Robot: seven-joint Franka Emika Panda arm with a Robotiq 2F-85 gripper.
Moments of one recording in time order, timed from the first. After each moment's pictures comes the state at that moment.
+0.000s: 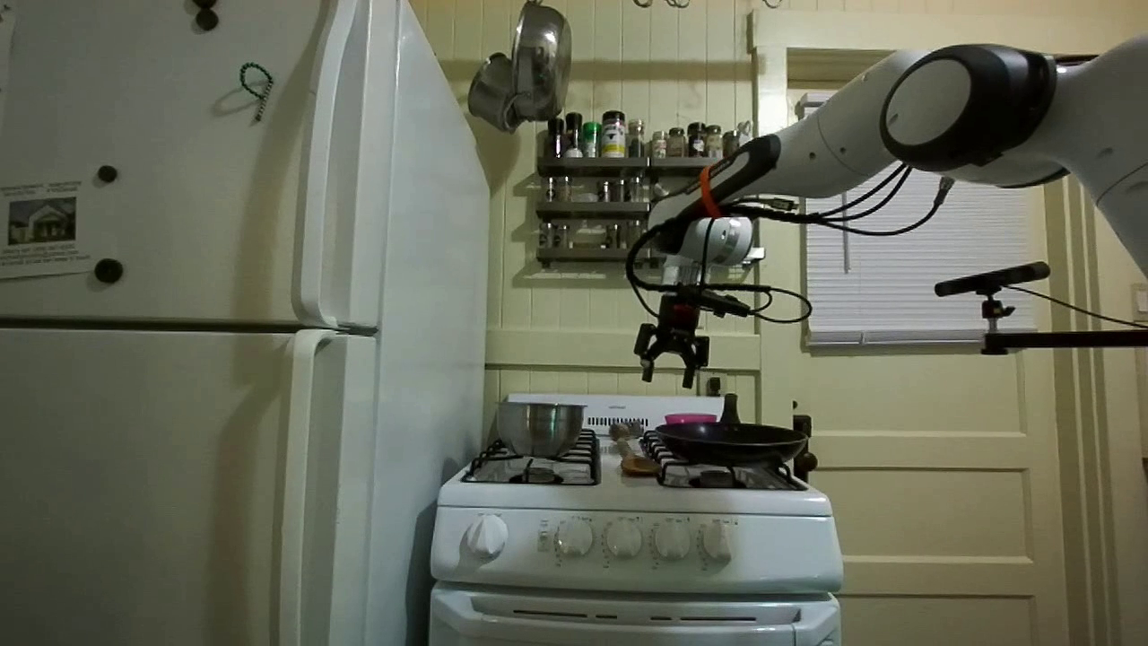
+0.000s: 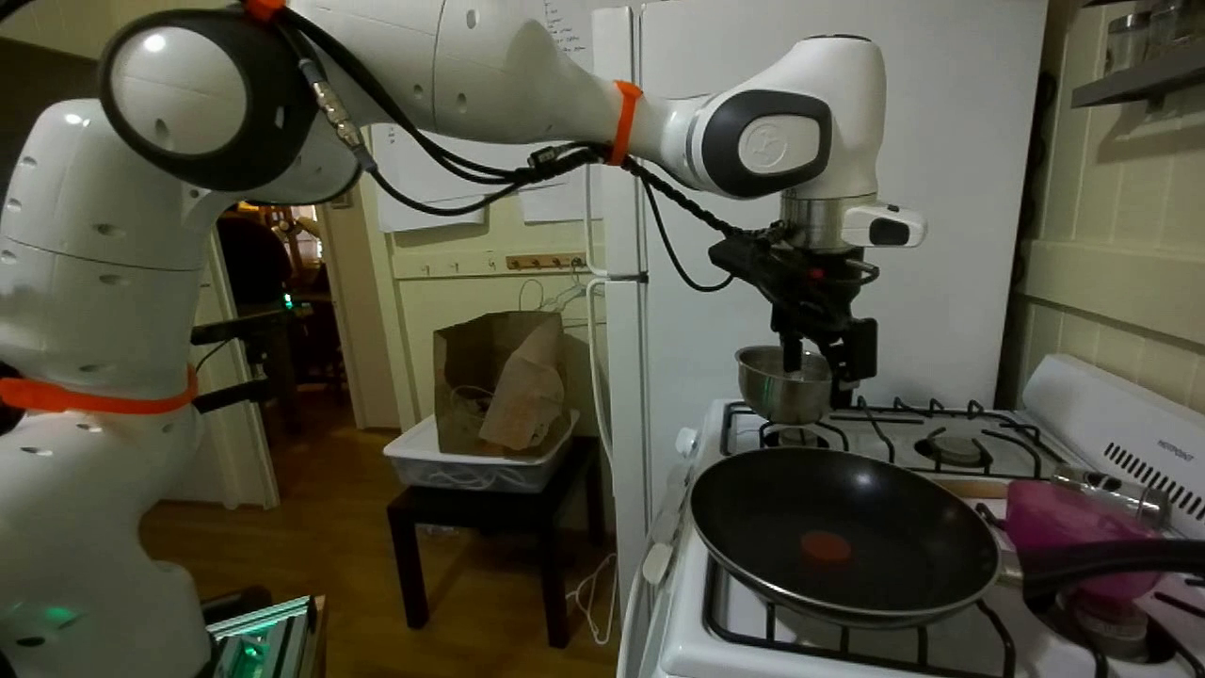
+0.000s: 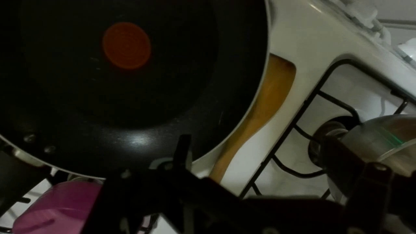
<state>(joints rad) -0.13 0.35 -0.10 -1.48 0.17 1.90 -0.09</state>
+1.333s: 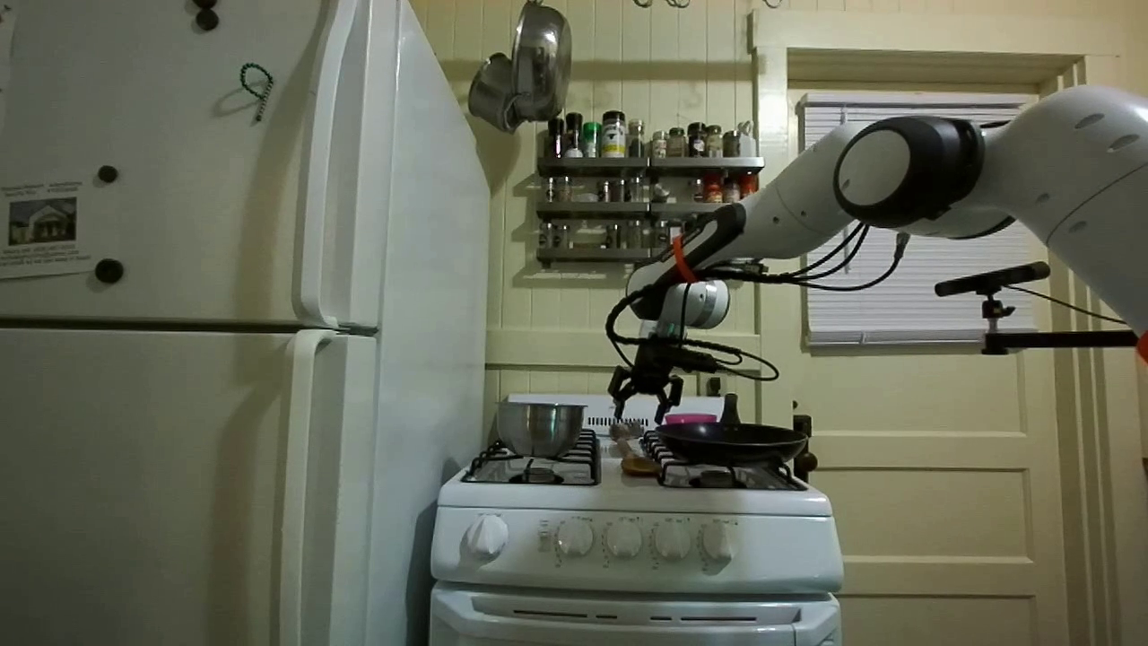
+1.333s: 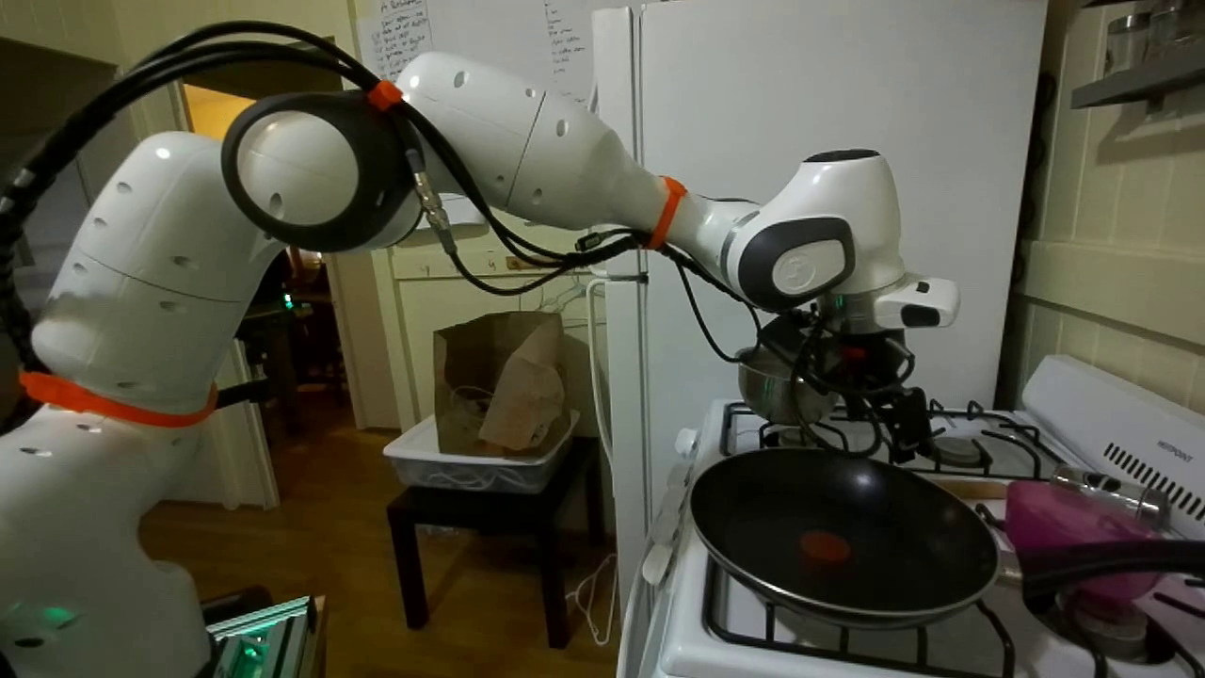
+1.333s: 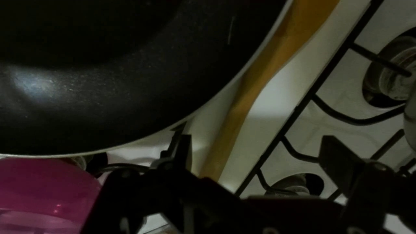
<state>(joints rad) -0.14 0.55 -0.06 -1.44 0.17 2.29 0.00</state>
